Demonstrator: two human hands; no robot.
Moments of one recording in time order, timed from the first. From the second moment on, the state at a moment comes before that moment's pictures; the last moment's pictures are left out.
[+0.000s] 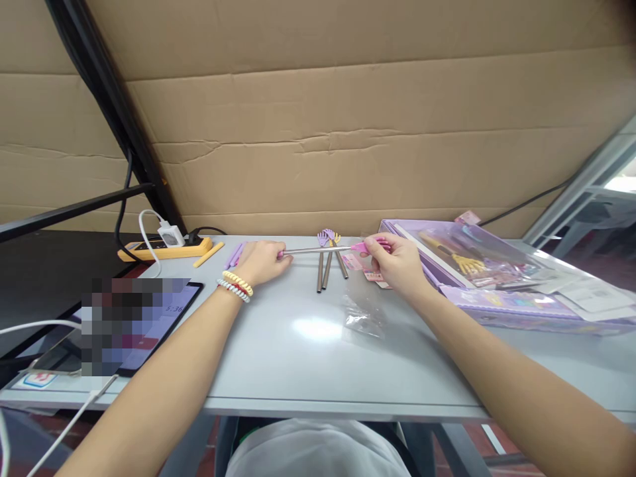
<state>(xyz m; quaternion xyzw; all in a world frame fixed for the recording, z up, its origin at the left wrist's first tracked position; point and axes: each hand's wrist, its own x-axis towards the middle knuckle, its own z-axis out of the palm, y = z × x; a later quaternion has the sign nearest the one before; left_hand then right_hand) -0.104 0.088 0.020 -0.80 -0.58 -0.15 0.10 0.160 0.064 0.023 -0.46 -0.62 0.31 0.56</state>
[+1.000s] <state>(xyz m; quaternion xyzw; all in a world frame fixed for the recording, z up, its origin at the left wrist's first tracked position) -0.101 0.079 0.029 -0.82 -0.56 -0.03 0.08 0.169 0.066 0.016 -0.34 -0.85 -0.05 0.40</state>
